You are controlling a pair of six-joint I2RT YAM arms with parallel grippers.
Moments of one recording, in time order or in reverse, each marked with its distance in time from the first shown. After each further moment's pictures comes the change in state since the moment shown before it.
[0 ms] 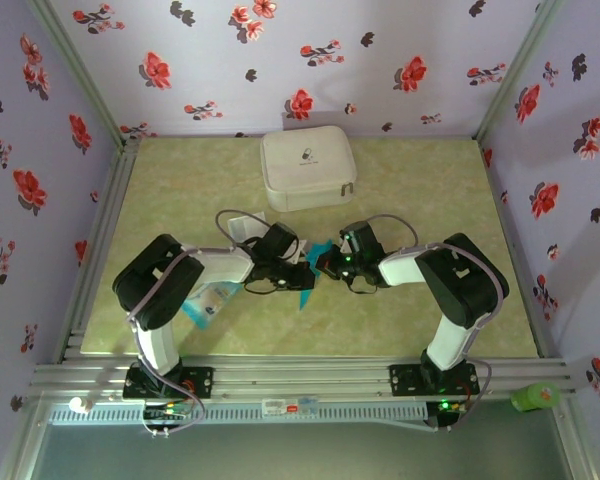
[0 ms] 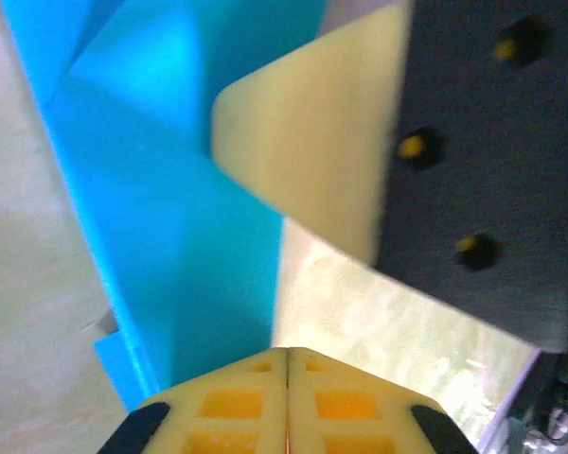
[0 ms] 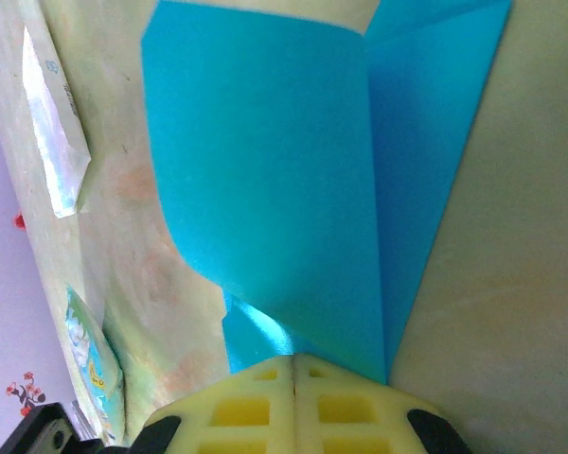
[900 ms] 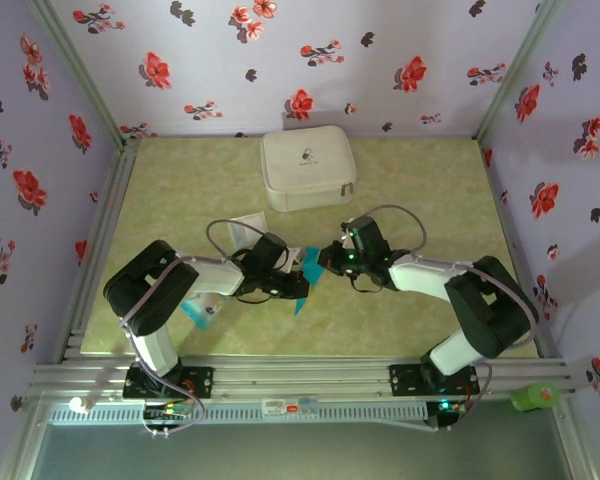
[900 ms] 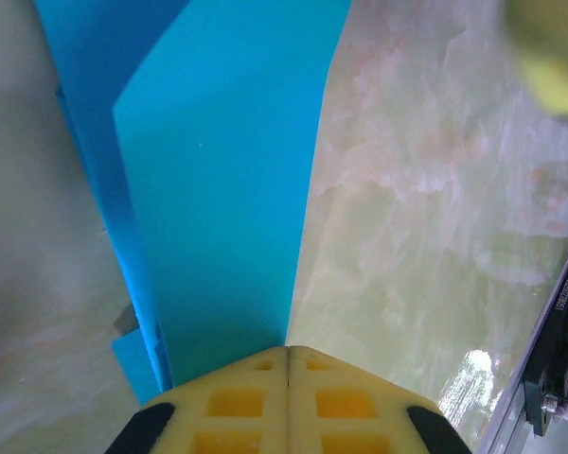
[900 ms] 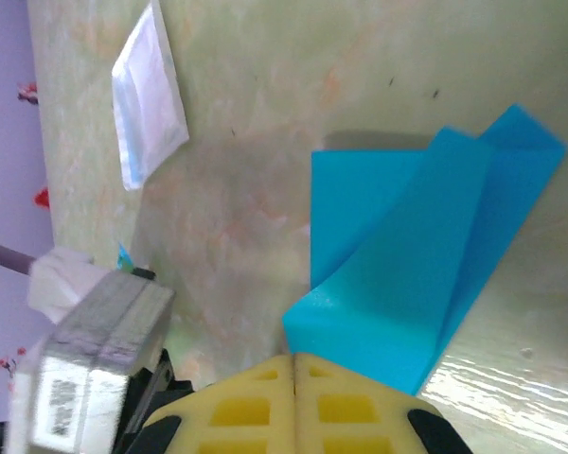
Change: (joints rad) left arm 0.000 -0.060 -0.169 0.190 0.032 0.026; right arm 0.038 -0.202 0.003 -0.153 0.060 -0.086
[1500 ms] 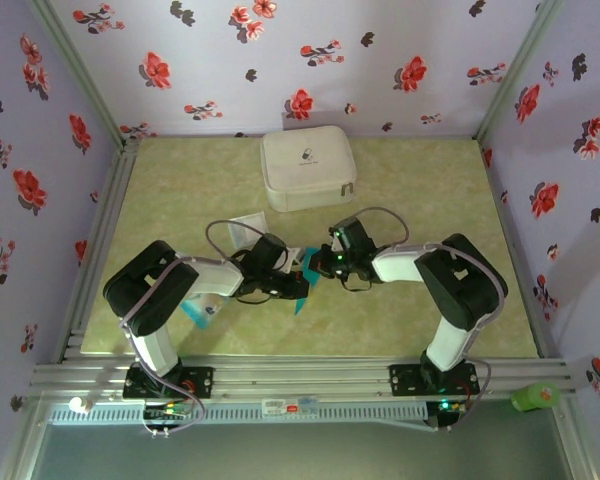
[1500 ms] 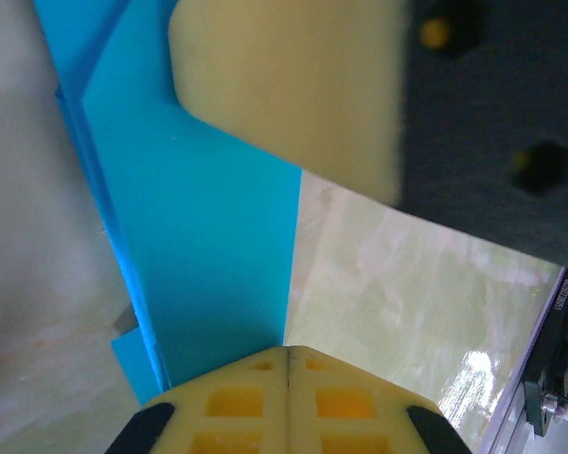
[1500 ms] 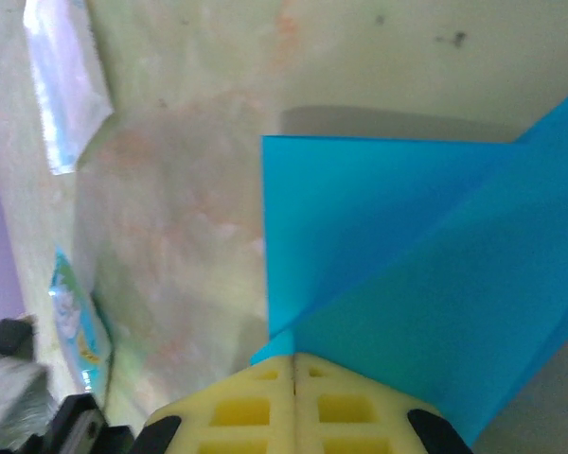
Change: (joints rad) left arm 0.000 -0.002 -0.011 0.019 0.000 -0.001; right arm 0.006 0.200 0.079 0.031 -0.040 -0.012
